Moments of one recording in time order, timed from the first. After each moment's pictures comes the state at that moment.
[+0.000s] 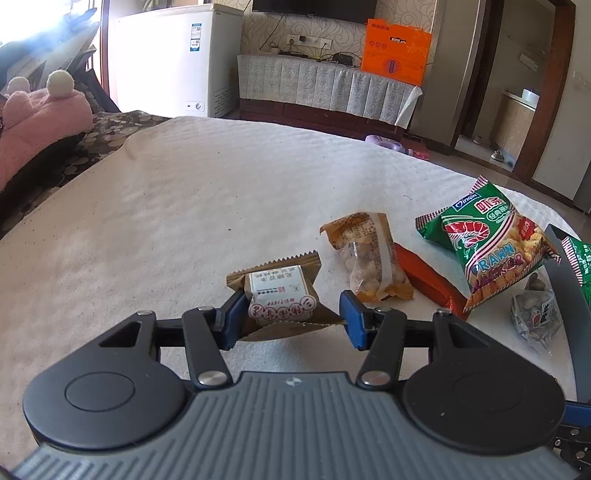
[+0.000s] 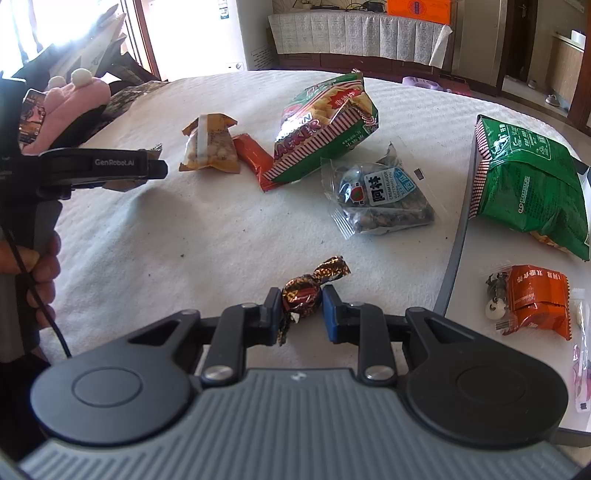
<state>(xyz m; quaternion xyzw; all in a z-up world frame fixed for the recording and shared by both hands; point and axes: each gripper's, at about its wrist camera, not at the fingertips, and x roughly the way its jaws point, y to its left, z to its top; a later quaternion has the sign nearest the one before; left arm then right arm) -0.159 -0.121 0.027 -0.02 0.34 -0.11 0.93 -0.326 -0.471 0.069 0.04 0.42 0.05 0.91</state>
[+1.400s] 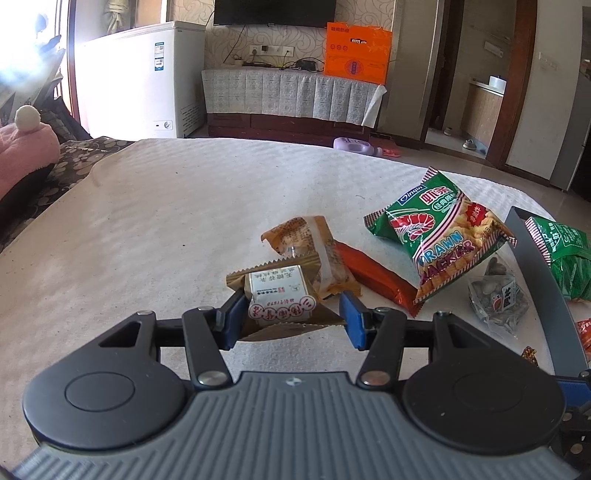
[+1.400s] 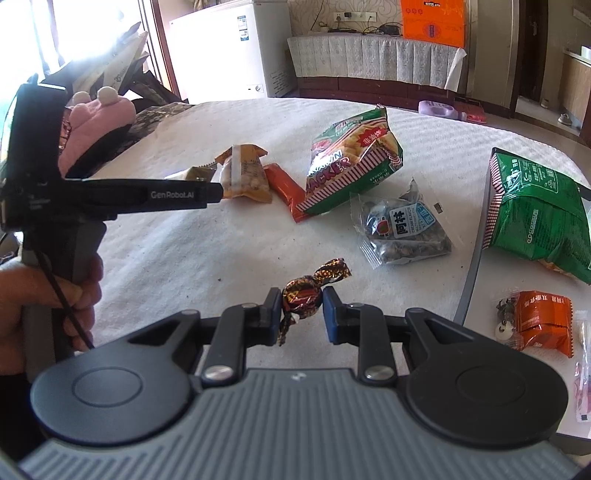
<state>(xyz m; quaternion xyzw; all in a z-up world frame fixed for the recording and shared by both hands) -0.174 -0.146 0.038 0.01 0.32 -0.15 0.93 -0.336 -0.463 0.090 0.05 0.38 0.07 0.92</state>
